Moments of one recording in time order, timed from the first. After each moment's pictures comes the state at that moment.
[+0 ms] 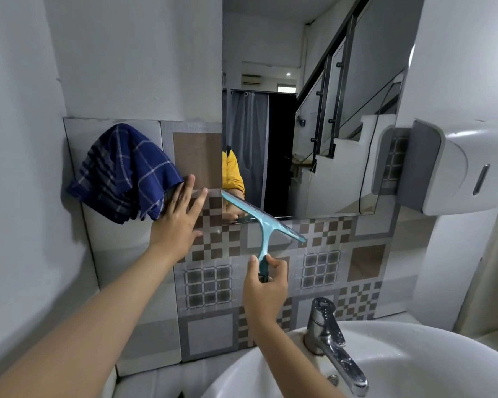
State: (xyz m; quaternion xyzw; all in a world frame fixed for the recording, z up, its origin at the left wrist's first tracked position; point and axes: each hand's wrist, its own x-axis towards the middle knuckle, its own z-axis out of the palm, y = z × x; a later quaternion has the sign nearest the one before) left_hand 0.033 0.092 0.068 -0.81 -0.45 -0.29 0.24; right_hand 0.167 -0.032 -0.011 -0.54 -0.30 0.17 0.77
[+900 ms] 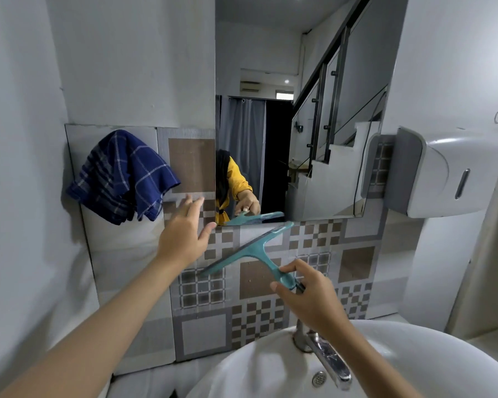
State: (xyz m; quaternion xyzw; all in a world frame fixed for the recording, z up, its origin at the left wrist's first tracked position) left_hand 0.057 0.050 0.072 -0.80 -0.43 -0.42 0.04; right_hand 0.264 -0.112 0.021 -0.66 -0.58 0.13 0.45
